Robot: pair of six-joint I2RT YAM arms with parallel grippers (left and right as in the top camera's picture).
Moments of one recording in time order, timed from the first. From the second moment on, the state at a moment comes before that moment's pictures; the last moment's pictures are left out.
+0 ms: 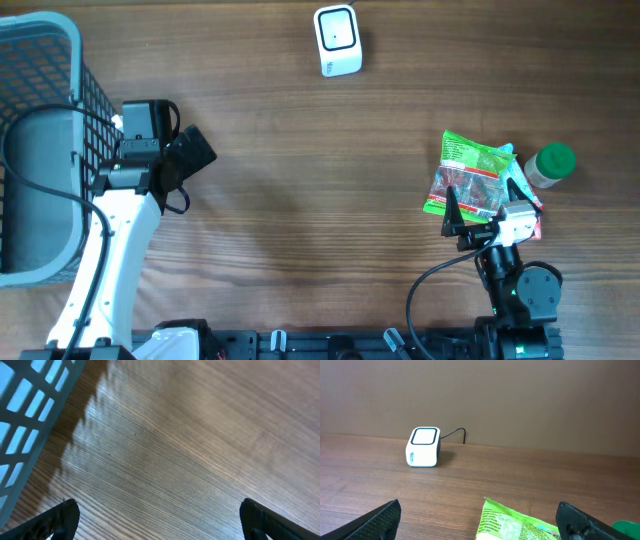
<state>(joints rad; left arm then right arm) 0.03 1.32 0.98 -0.72 -0.15 -0.52 0.04 0.02 0.01 0.00 -0.09 -0.03</state>
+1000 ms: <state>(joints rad) 0.03 0.47 0.98 -0.77 -0.15 -0.52 0.04 0.02 0.01 0.00 -0.09 -0.03</state>
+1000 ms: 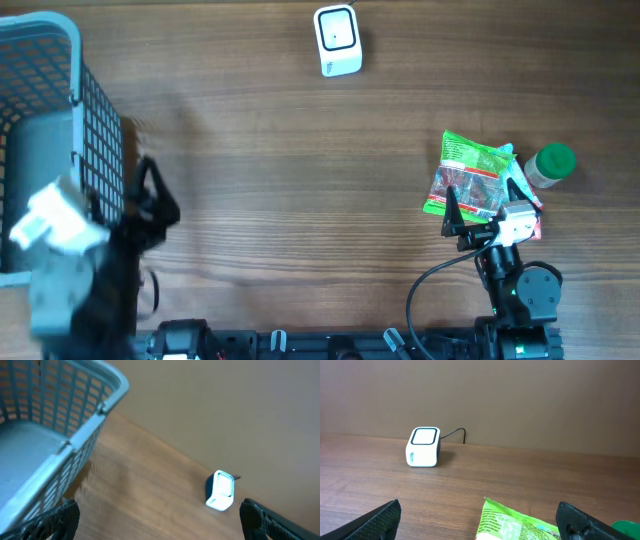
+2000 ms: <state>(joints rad) 0.03 0.01 0.75 -0.70 -0.15 -0.53 0.04 0.02 0.01 0.00 -0.09 -0.03</state>
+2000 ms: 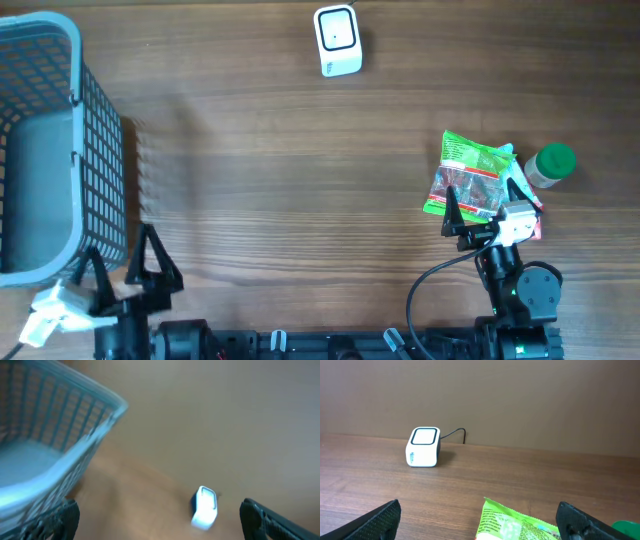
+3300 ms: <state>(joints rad) 0.03 0.01 0.02 0.38 0.00 -0.55 0.04 0.02 0.01 0.00 -0.09 -0.03</state>
